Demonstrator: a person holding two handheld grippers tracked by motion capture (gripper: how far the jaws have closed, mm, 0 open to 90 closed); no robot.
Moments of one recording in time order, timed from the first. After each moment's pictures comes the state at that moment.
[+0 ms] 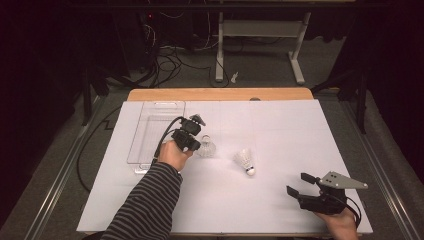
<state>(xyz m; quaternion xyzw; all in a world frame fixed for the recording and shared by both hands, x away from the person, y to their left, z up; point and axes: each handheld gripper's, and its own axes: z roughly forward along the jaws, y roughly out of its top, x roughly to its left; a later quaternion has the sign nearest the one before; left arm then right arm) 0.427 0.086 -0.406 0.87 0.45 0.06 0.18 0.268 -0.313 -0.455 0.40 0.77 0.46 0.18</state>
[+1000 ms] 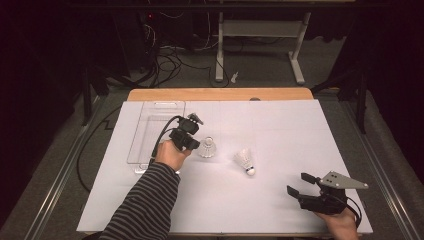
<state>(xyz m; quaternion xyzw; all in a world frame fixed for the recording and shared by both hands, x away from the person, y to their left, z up) 0.423 0.093 -0.399 0.87 0.44 0.06 0.20 0.268 -0.314 -0.455 0.40 0.77 0.46 0.18</state>
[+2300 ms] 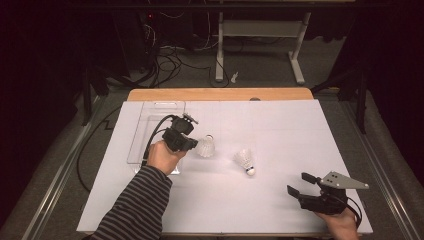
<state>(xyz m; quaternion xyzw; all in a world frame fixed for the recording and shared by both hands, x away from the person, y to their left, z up) 0.399 0.106 -0.372 0.87 0.42 0.07 0.25 0.268 -0.314 -0.455 0.40 0.77 0.46 0.19</state>
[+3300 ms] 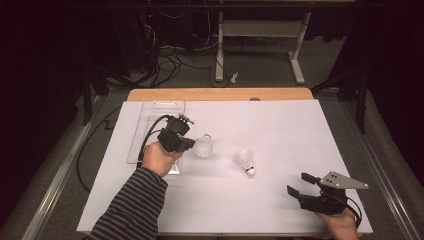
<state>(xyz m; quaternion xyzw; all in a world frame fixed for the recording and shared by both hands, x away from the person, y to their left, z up) 0.390 0.115 -0.364 0.87 0.42 0.07 0.26 0.268 -0.314 -0.455 0.40 0.77 0.46 0.19</state>
